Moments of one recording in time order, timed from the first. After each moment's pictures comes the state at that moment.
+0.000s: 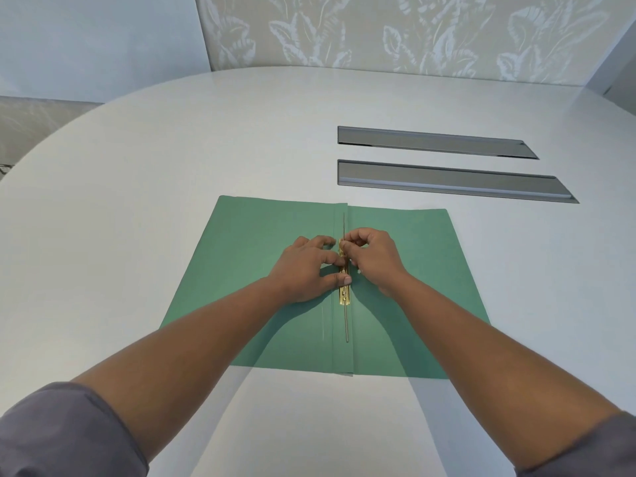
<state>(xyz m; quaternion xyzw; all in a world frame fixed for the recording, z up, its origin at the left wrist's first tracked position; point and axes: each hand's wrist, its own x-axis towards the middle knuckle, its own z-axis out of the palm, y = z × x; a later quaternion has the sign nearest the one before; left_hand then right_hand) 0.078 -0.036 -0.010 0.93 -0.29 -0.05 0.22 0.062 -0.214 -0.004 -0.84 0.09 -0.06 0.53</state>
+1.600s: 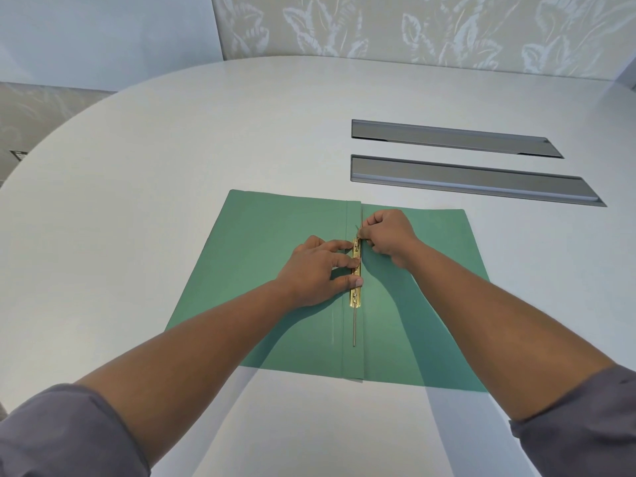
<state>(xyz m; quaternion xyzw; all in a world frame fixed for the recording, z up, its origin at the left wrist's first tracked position) 0.083 -0.034 -0.026 0.92 -0.32 -0.02 0.23 0.121 -0.230 0.001 -0.85 0.18 0.03 0.50</state>
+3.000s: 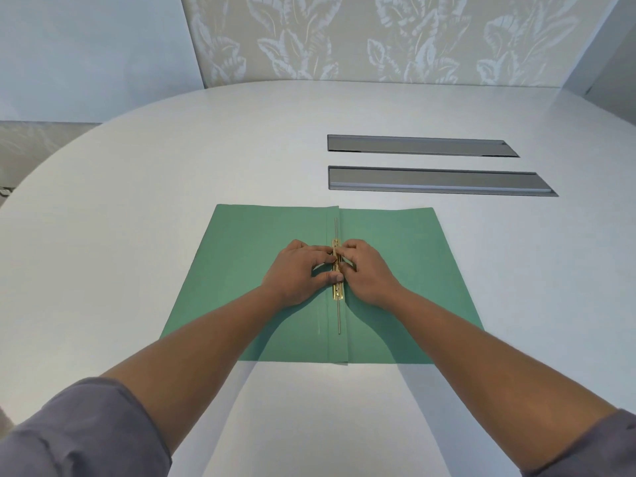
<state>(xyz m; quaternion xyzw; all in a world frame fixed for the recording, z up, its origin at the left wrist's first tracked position) 0.074 -0.032 -0.023 0.91 -0.32 0.03 0.25 0.030 -0.216 -0.010 -0.95 -0.06 -0.05 0.32</state>
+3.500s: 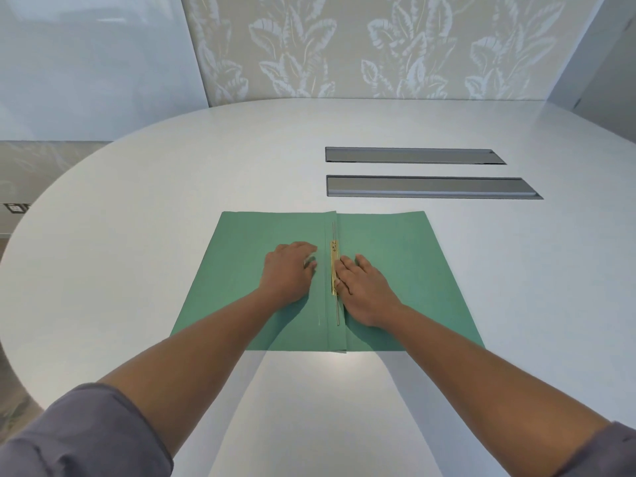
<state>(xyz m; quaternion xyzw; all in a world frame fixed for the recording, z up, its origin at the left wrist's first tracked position) 0.054 -0.023 -0.008 0.96 -0.19 0.04 0.22 -0.015 -0.207 -0.022 -0.99 -0.06 0.03 0.13</state>
